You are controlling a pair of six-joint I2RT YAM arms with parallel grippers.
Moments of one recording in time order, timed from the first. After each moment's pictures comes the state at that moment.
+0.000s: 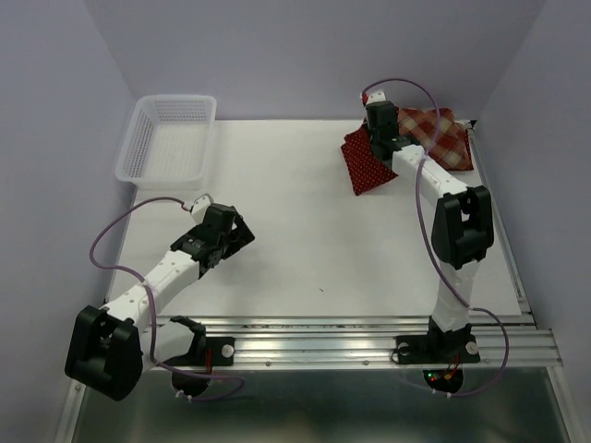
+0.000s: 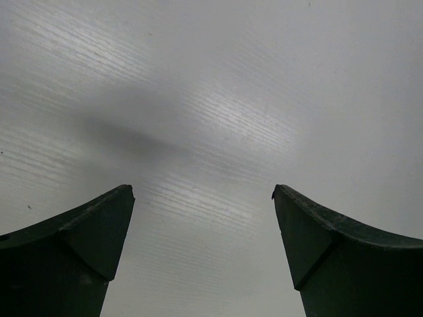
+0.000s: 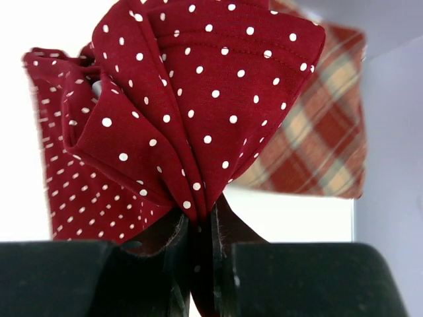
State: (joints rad) left arm -0.42 1.09 0.63 -0.43 -0.28 -0.89; right arm 0.33 1.99 1.69 -0.29 0.53 -0.21
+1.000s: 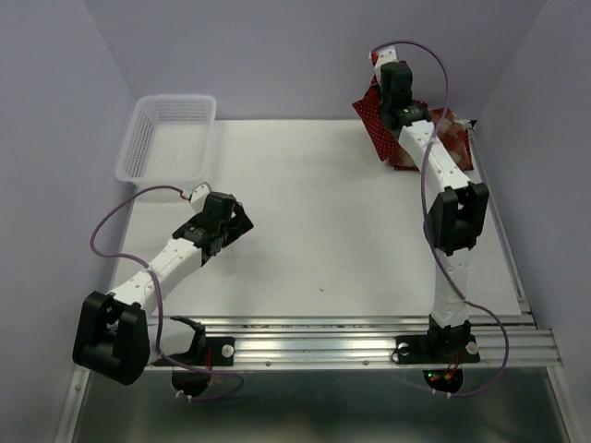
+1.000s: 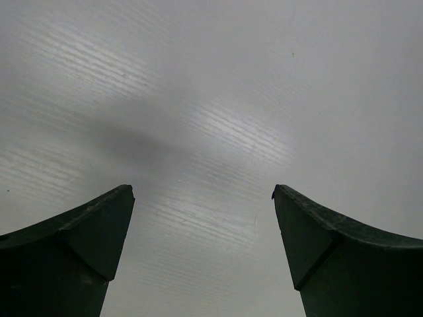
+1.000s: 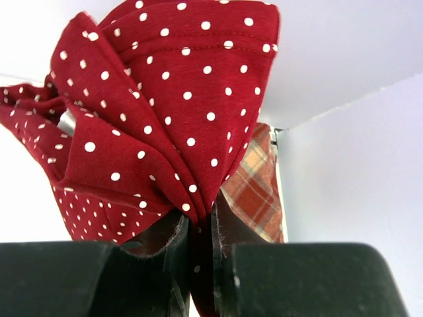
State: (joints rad) left arm -0.38 1.18 0.70 -0.39 -0.31 -0.85; right arm 0.26 2.17 2.18 -0.36 0.57 -0.39
